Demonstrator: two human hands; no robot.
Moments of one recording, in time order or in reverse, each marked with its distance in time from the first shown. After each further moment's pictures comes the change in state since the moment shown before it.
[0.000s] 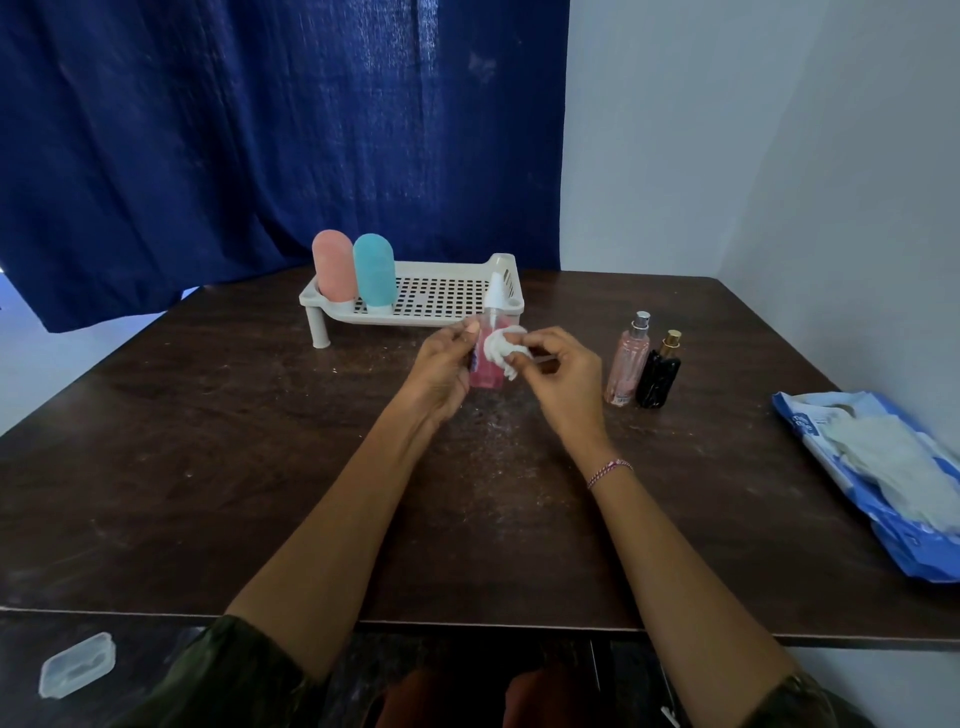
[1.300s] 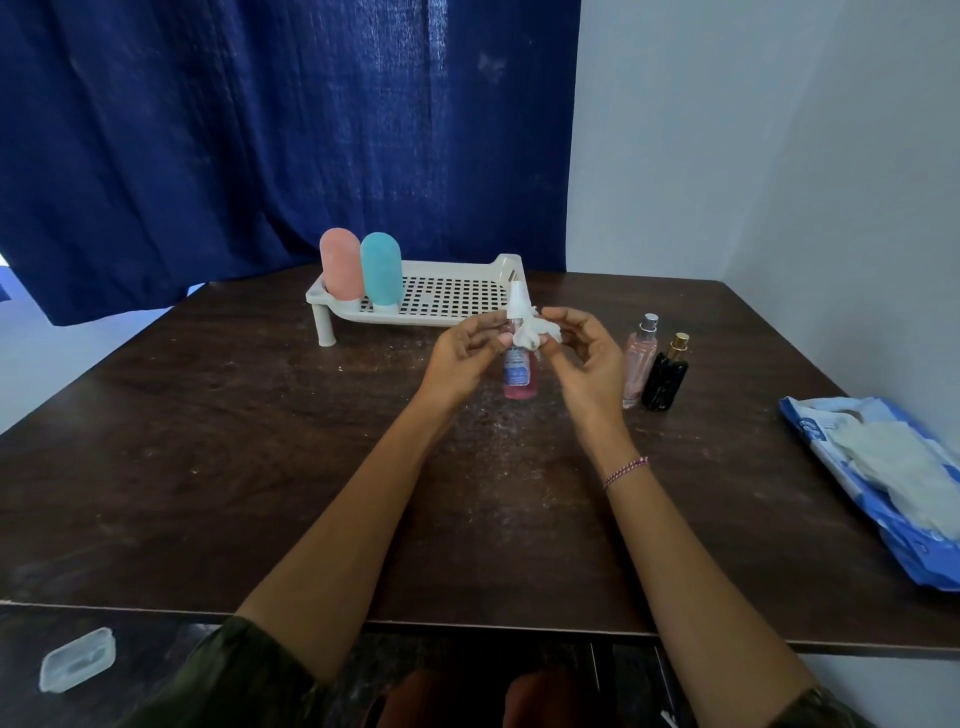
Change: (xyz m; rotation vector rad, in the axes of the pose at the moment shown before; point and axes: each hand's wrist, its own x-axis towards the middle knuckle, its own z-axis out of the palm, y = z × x) left_hand 0.000 -0.007 0.000 0.482 -0.002 0.217; right_hand 0.007 -0.003 -0.008 0.391 0.052 0.214
